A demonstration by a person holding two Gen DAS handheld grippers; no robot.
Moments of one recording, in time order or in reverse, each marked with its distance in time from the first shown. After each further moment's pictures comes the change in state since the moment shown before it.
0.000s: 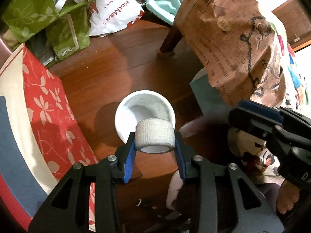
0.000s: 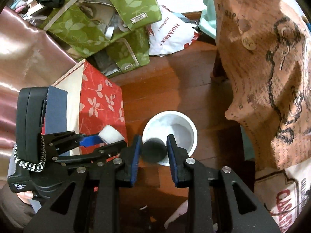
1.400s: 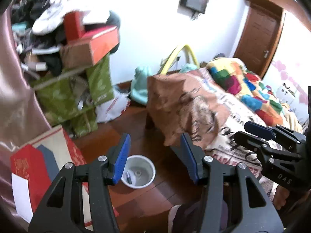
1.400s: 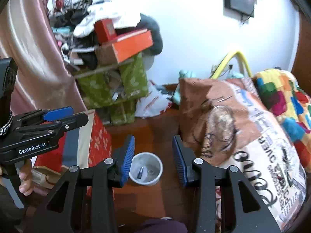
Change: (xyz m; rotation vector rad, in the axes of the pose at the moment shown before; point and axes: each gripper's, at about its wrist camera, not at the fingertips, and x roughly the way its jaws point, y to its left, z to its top) left arm -0.274 -0.125 -0.093 0.210 -0.604 0.029; right arm -0.256 0.036 -0.101 -0.085 -0.521 -0.196
